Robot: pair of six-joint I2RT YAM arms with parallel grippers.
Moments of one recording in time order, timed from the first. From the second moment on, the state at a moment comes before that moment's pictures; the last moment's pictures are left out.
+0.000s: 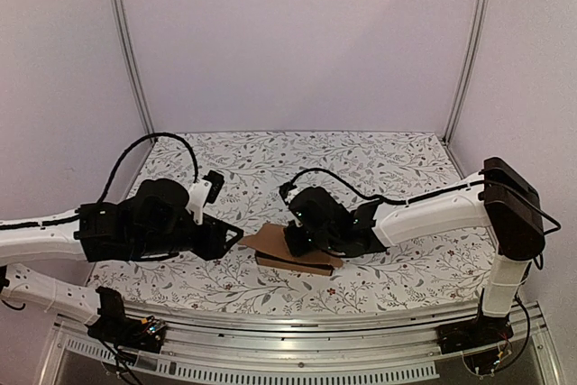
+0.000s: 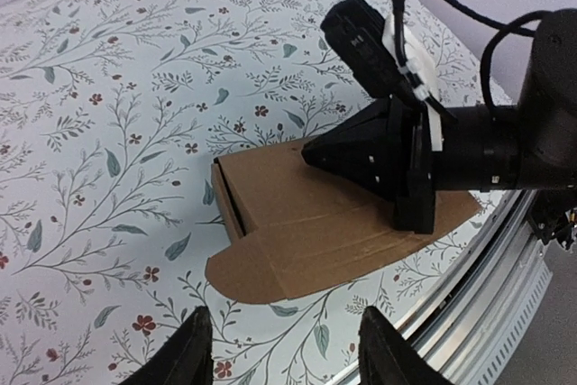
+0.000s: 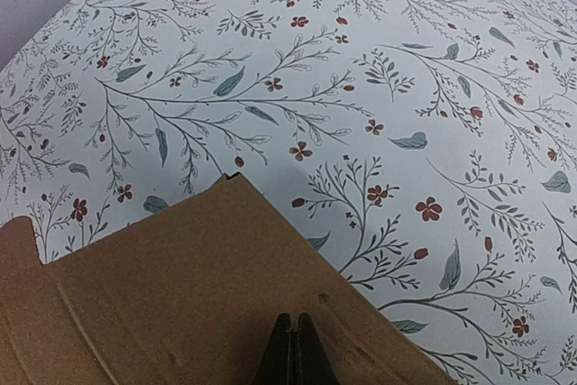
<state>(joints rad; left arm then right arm) -1.12 0.98 0.71 -0.37 -0.29 -0.52 1.13 1.89 1.17 -0.02 0.34 0.42</state>
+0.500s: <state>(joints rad) -0.88 1.32 0.87 -0.27 0.08 -0.44 1.13 1.87 1.17 -0.05 0.33 0.38</state>
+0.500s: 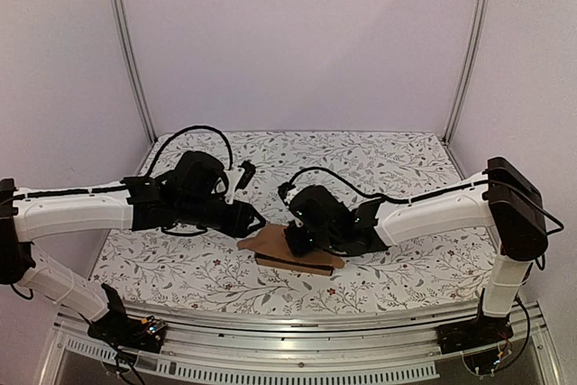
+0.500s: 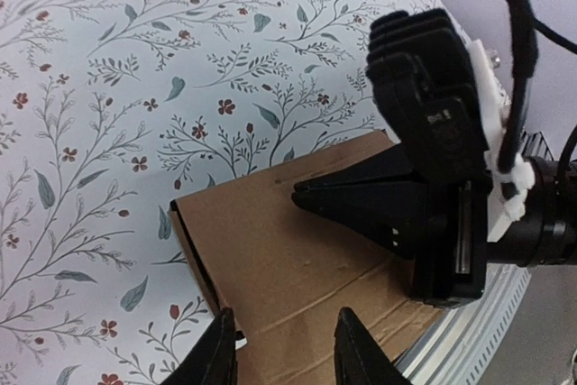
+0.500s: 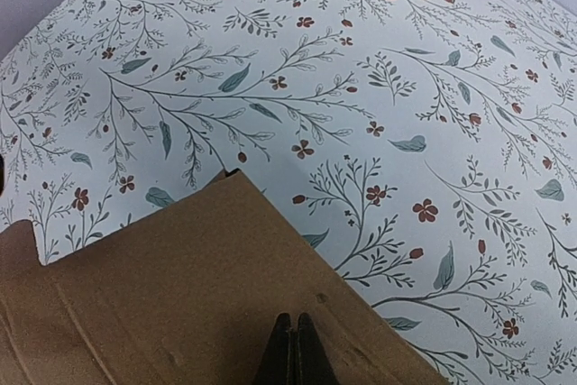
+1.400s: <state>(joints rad) -0.83 1.48 0.79 -0.06 0.22 -0.46 1.14 1.81 1.16 -0.11 0.36 0.37</state>
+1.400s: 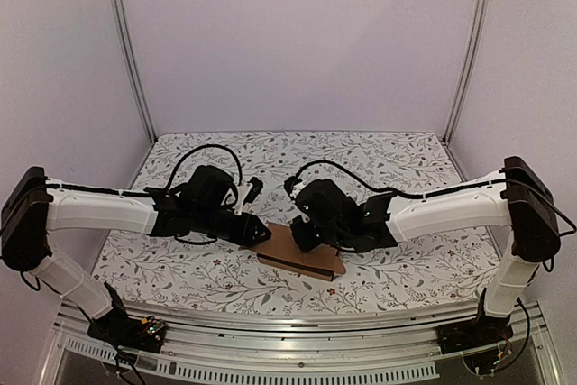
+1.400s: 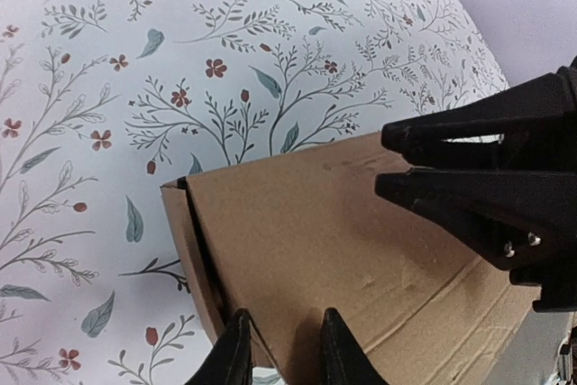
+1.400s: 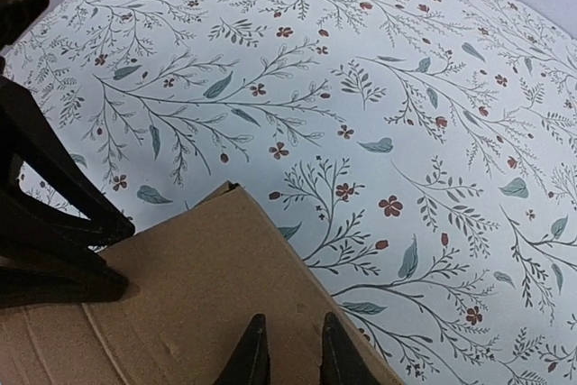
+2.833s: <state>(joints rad) -0.83 1.46 0.77 -0.07 0.20 -0.48 1.07 1.29 0.53 0.12 0.14 0.80</state>
